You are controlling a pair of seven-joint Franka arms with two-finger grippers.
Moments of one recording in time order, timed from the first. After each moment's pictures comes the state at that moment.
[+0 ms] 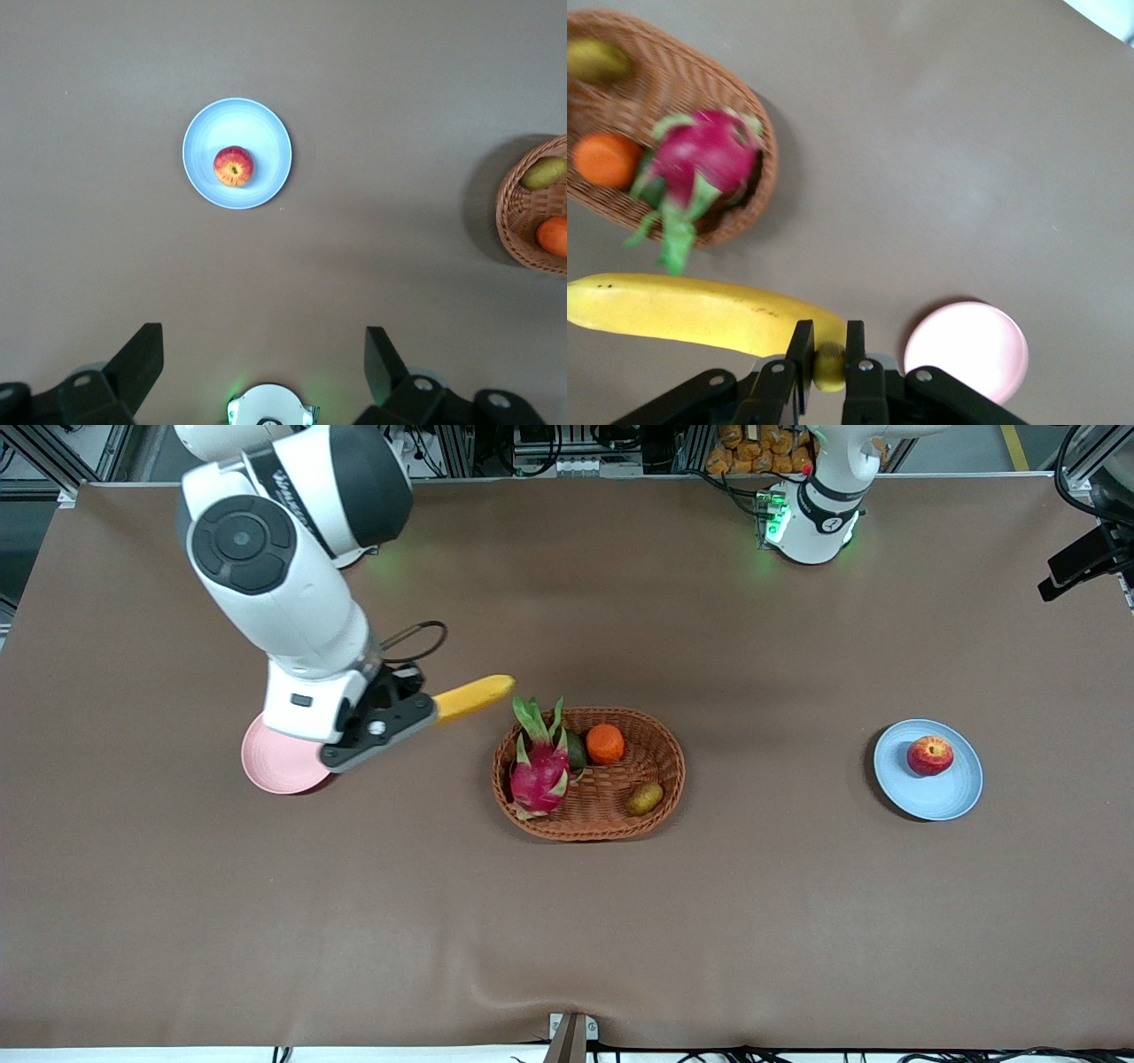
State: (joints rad) left arm -0.03 -0.08 0.07 -1.48 0.02 1.37 -0.12; right arm 0.56 0.37 -0.12 -1.24 -0.02 1.55 -0.11
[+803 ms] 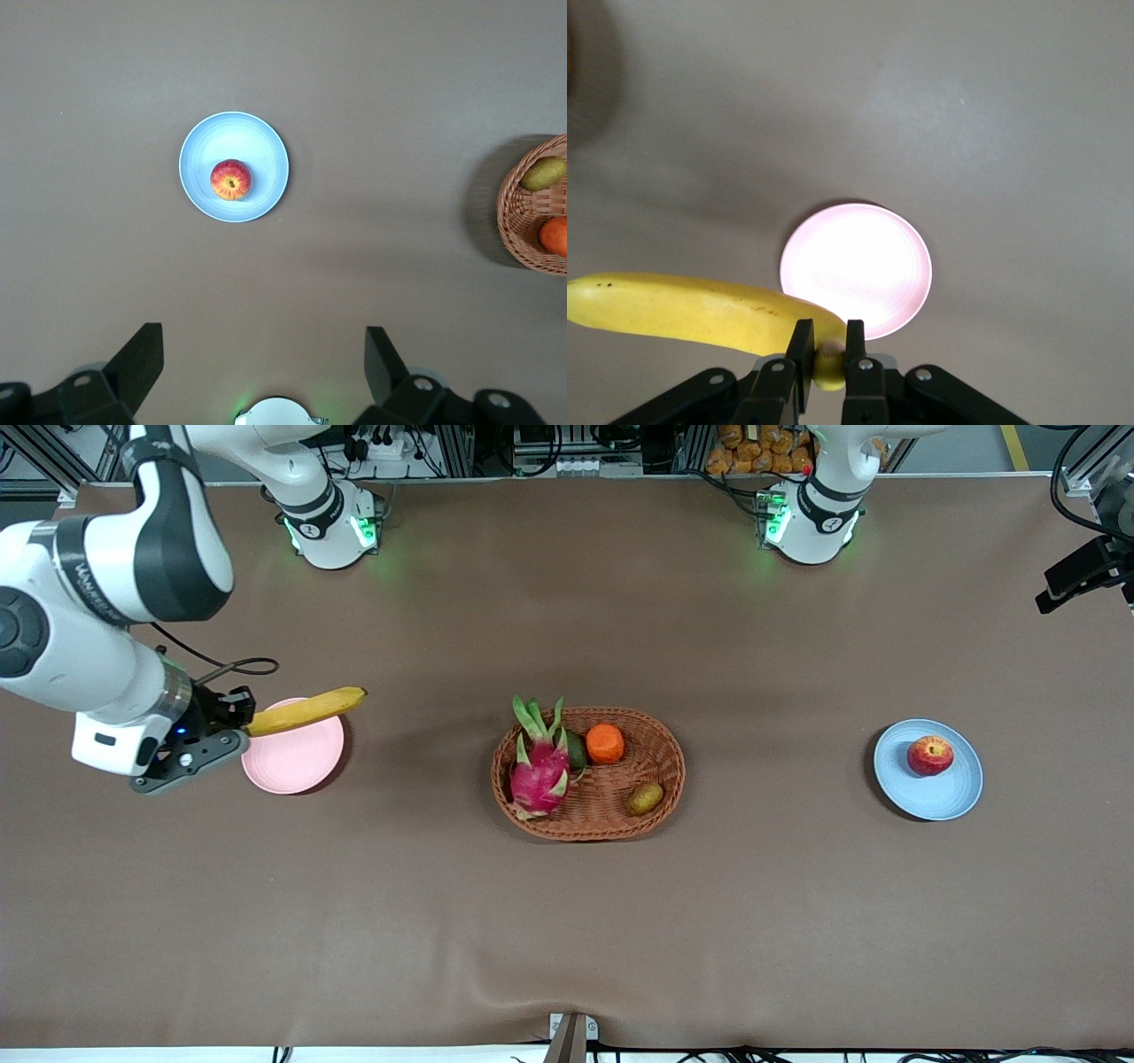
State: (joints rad) left arm -0.03 -0.06 0.07 -1.49 0.02 1.40 -0.08; right arm 0.22 0.19 -0.13 -1.71 -0.03 1.75 -0.38
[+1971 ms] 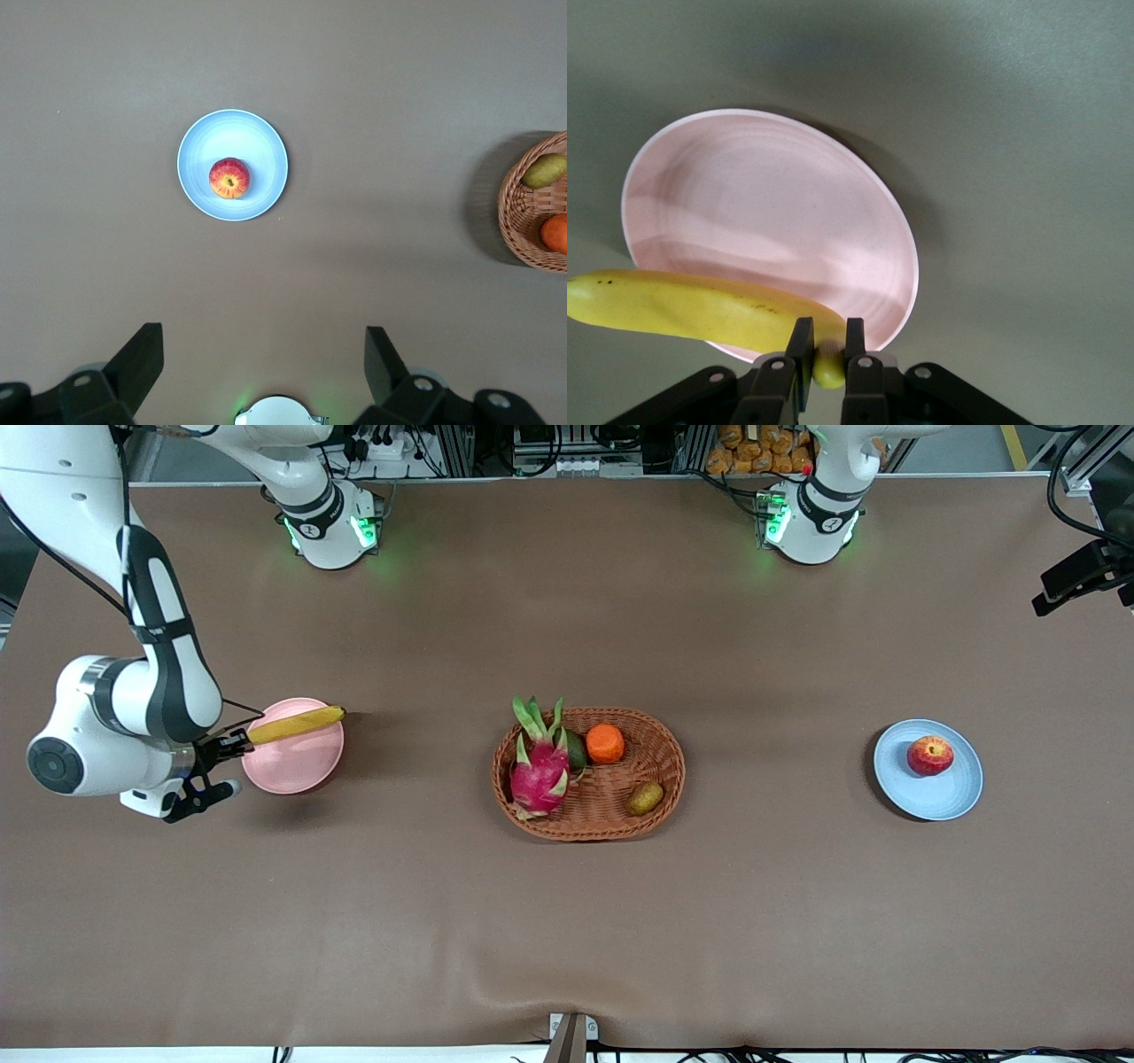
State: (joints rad) left arm -0.03 -0.06 0.06 -1.50 0.02 1.40 -0.08; right arm -0.01 0.48 -0.12 -1.86 0.05 1.93 -0.57
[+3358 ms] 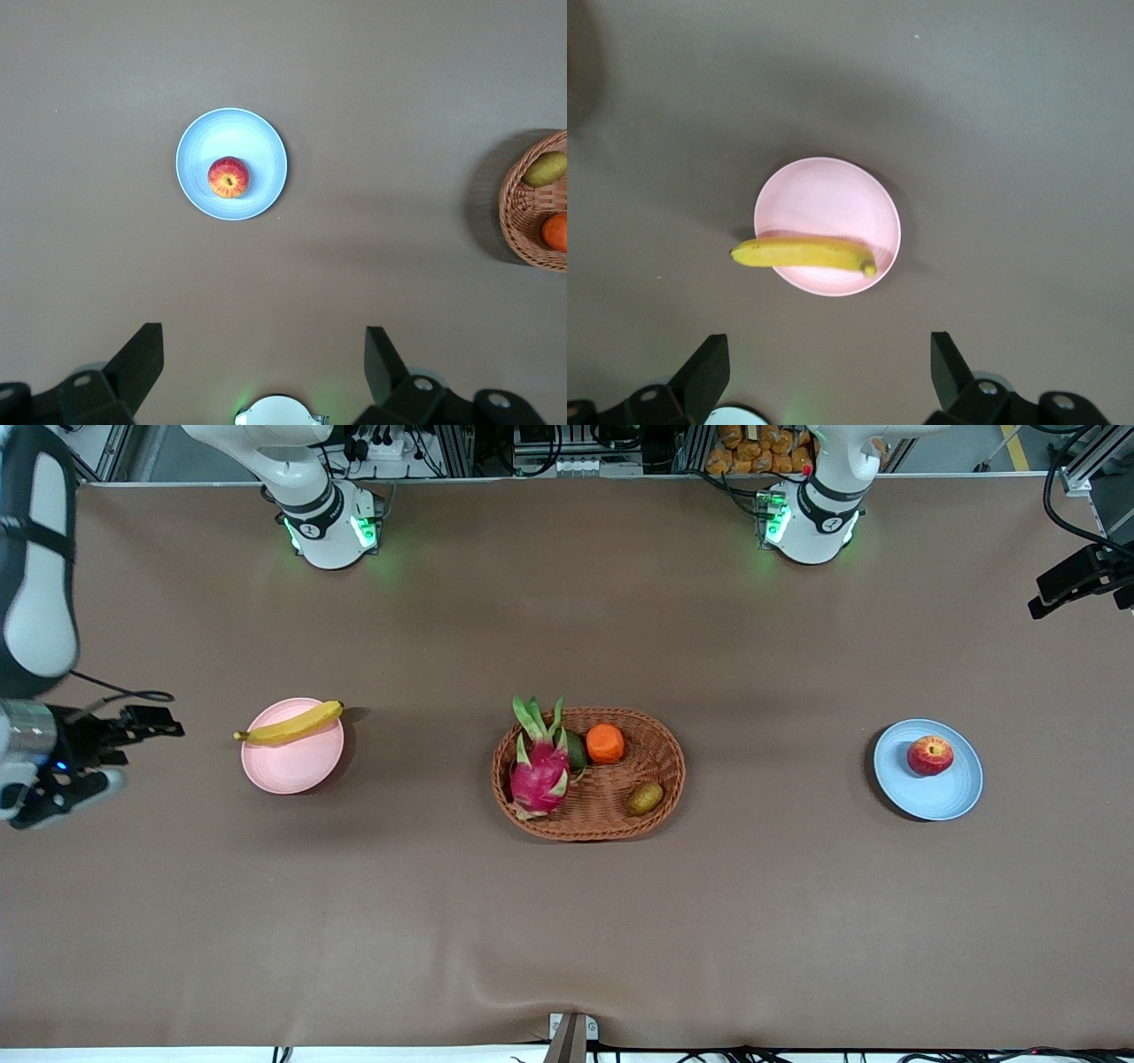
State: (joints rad) left arm -0.03 -0.05 0.06 -1.50 0.02 1.40 -0.08; right arm -0.02 0.35 -0.12 -1.41 0.08 1.46 -0.52
